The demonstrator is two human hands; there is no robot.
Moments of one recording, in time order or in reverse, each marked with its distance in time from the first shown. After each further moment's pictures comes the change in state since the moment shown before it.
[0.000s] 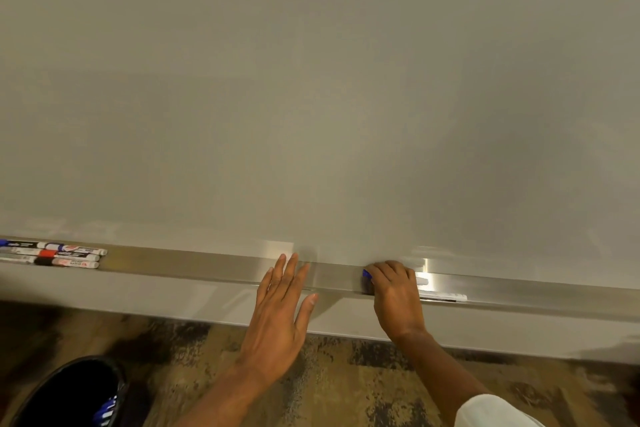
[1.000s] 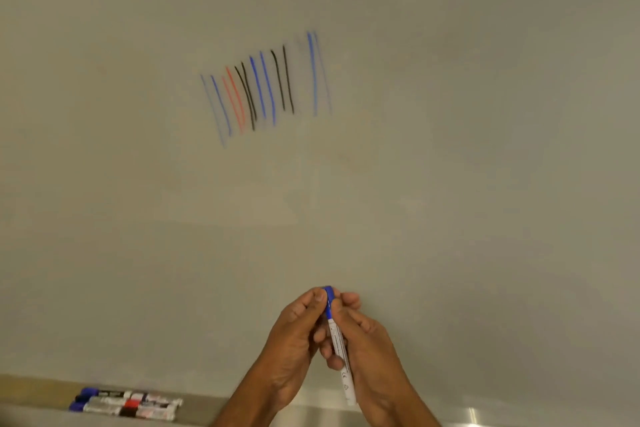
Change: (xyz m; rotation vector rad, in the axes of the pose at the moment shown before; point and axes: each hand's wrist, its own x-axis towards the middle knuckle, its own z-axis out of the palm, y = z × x) left_hand 0.051 0.099 -0.306 -1.238 -0.107 -0.114; right_hand 0.072 -0.285 -0.302 1.761 -0.219 0.358
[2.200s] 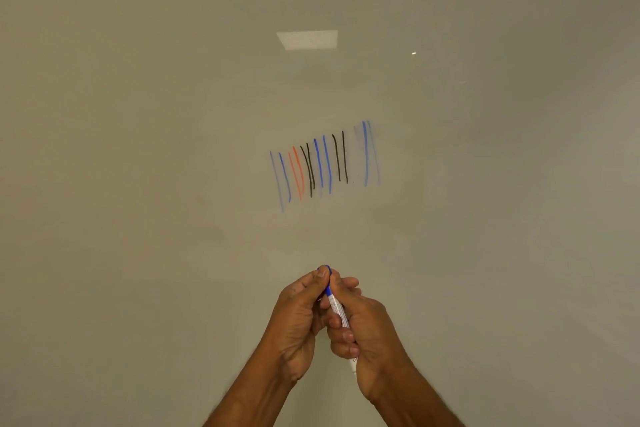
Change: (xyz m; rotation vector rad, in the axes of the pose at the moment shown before) left_hand 0.001 0.125 -0.051 -0.142 0.034 0.133; right_hand 0.016 -0.066 0.138 -0.038 0.062 0.006
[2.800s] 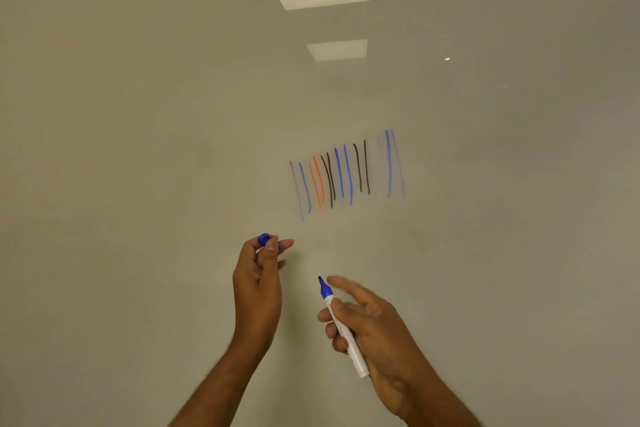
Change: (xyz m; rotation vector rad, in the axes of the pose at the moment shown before) left_hand 0.041 0.032 -0.055 0.416 0.477 0.653; right_hand 0.017 -0.009 -0.002 -0.201 -0.215 -0.161
